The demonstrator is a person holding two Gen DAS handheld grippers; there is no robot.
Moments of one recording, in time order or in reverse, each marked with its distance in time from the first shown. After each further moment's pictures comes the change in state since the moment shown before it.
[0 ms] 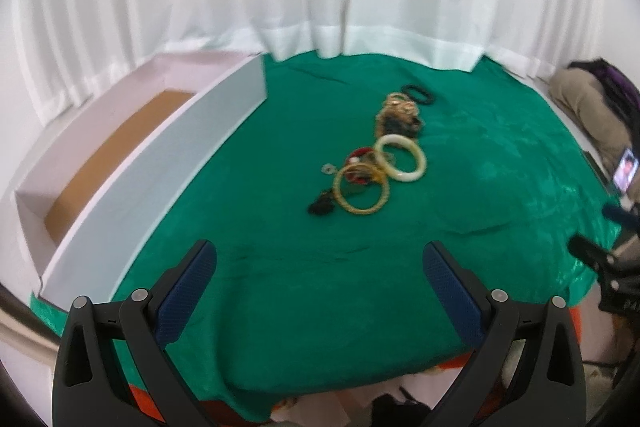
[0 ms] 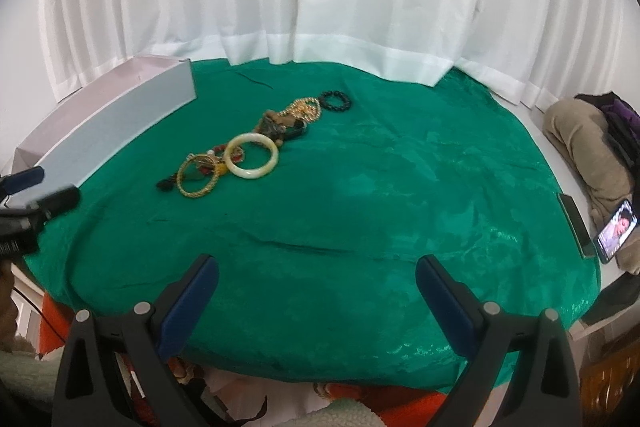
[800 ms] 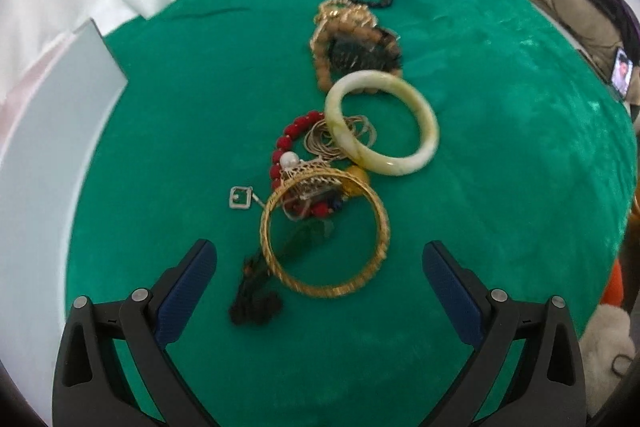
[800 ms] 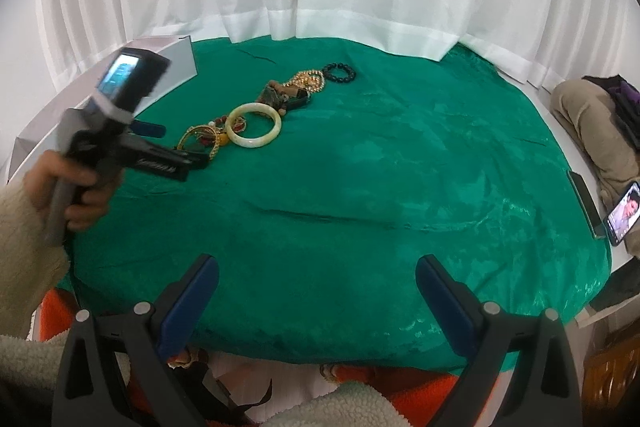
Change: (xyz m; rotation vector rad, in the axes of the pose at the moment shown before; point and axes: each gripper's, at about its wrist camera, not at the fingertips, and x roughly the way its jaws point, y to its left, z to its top) left arm 0.195 -0.061 0.045 0.341 0.268 -0.166; right arm 0.016 0.000 -0.020 0.009 0.063 0.021
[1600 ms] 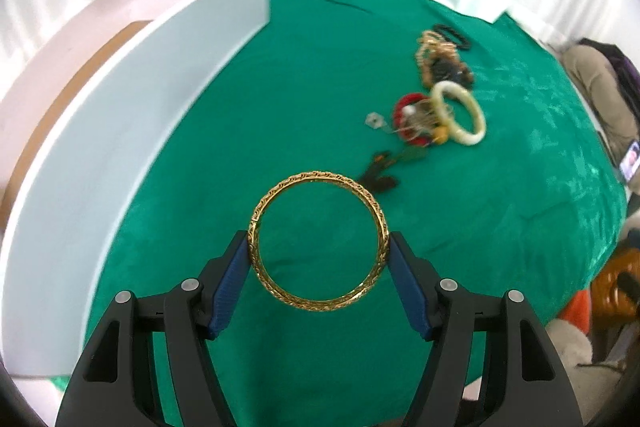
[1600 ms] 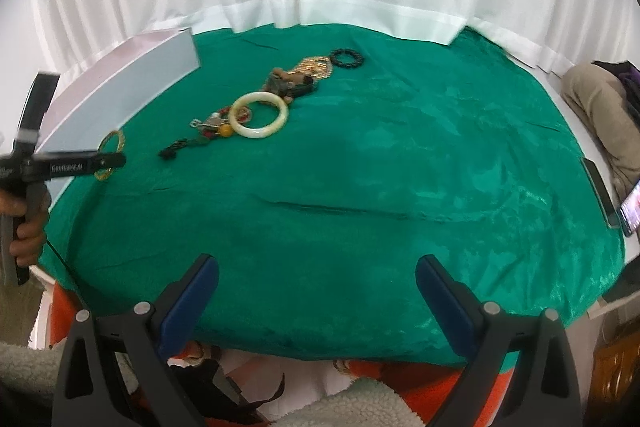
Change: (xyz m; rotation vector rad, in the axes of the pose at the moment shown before) left arm -0.089 0.074 -0.096 -0.337 -0.047 0.046; right arm 0.010 0.003 0.005 0.011 0.044 0.057
